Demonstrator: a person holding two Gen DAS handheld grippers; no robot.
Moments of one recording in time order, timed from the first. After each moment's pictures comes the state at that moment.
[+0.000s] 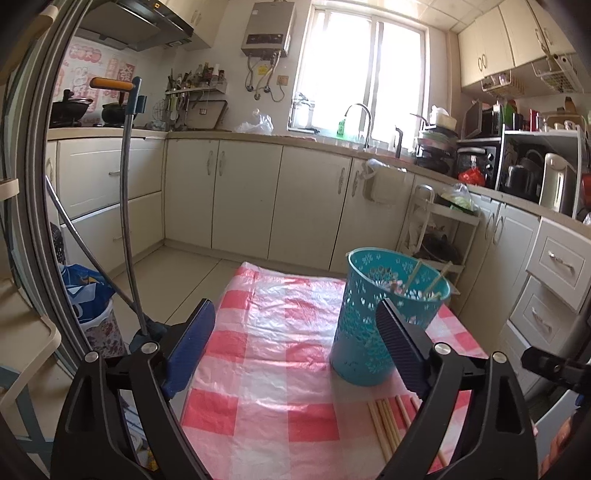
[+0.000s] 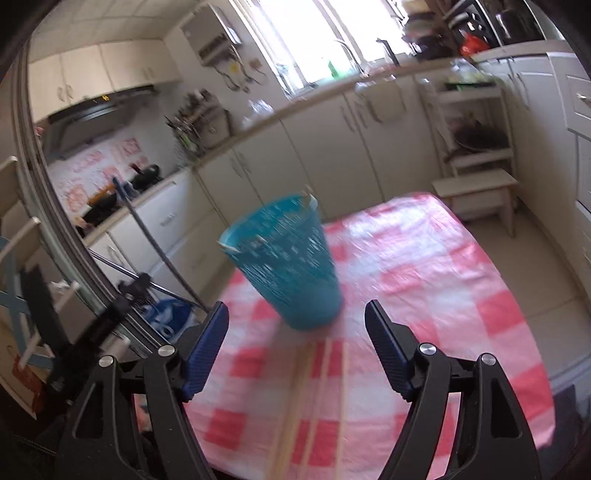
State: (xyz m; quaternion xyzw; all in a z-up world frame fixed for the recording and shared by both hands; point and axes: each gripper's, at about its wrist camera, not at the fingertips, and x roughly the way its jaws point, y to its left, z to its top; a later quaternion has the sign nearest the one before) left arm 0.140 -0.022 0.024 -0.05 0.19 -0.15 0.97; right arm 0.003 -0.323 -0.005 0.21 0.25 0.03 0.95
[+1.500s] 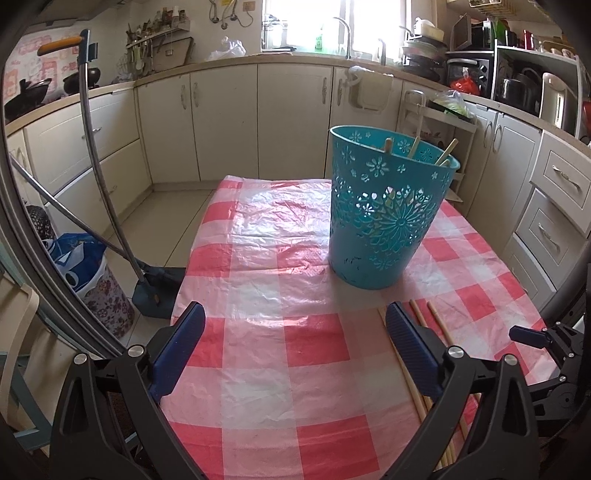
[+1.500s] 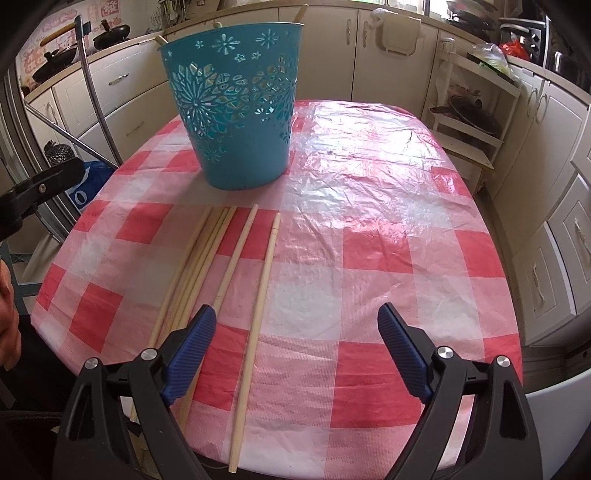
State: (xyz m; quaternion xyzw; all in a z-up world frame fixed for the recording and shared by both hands) left arm 0.152 -0.053 -0.030 0.04 0.34 -0.16 0.93; right arm 0.032 -0.286 -0.091 0.02 0.43 -0.04 0.90
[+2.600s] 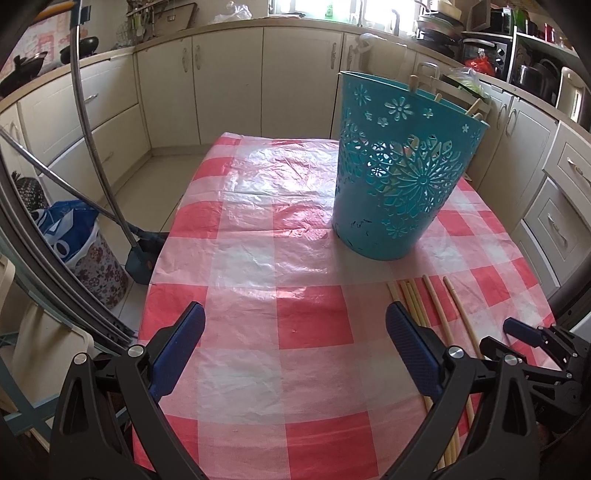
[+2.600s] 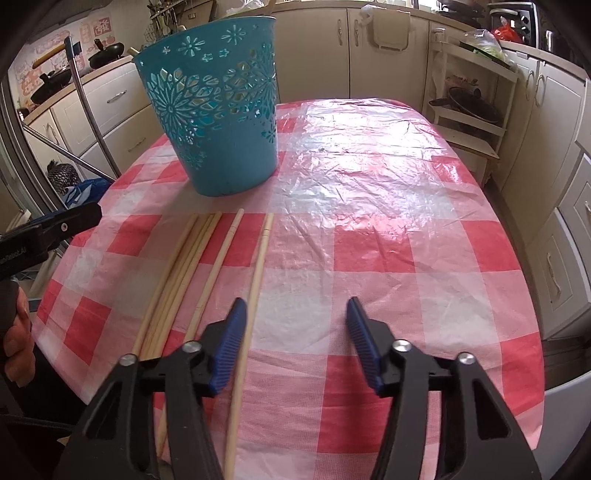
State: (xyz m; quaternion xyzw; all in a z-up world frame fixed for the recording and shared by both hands) left arm 0.173 -0.062 -0.064 0.03 0.40 -0.15 0.90; right arm 0.037 -0.305 -0.106 0.06 0.42 -0.02 0.91
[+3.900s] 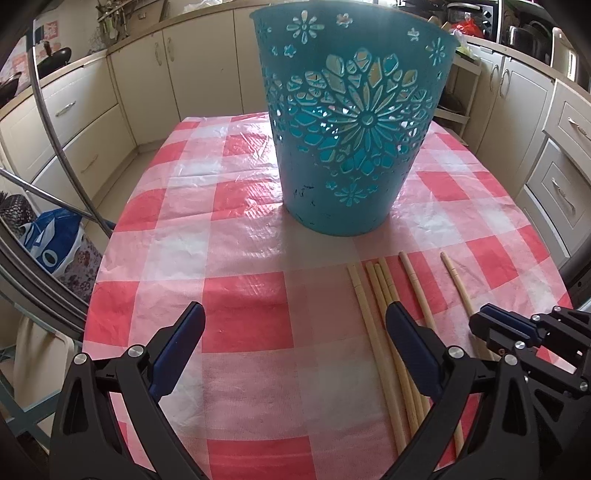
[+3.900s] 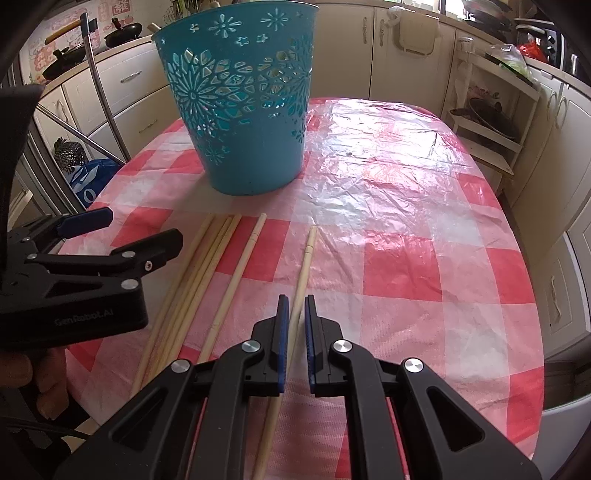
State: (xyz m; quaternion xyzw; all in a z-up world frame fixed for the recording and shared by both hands) left arm 0.175 -0.127 -0.095 0.08 0.43 -0.16 0.88; right arm 0.058 -0.287 -0.105 0.03 0.43 0.00 0.90
